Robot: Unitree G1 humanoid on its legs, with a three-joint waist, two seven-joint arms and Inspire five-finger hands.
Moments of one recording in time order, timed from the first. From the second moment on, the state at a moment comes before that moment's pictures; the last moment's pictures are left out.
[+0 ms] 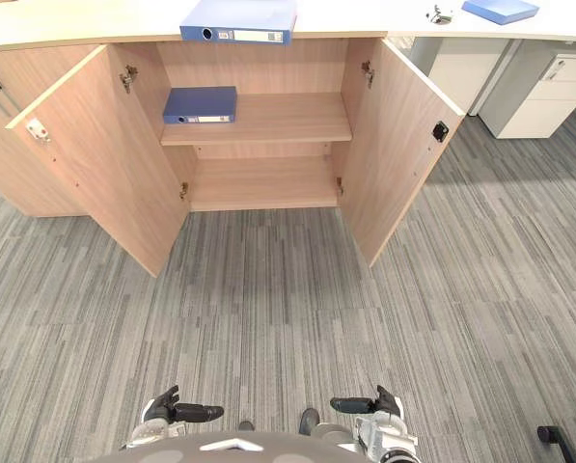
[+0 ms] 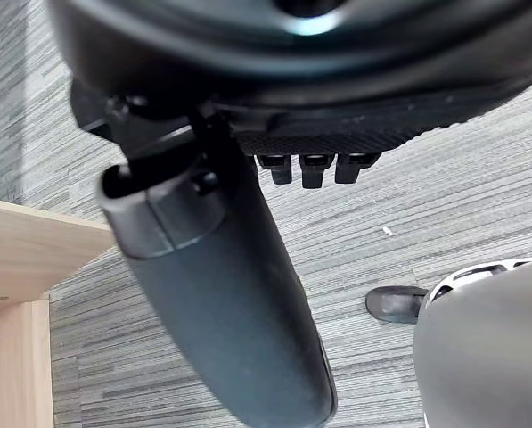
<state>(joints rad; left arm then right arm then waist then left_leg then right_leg) 0.08 0.06 0.21 1.04 -0.03 0.01 0.14 0.01 -0.03 -0.26 1.08 -0.01 0.06 -0.17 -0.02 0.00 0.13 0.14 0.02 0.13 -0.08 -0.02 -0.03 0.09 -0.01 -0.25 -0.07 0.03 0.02</state>
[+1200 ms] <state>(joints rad) 0.05 0.07 0.12 1.02 -0.02 0.00 0.12 -0.02 -0.03 -0.25 1.08 -0.04 0.06 -0.16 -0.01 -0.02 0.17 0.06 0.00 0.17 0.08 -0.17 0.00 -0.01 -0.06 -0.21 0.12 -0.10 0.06</state>
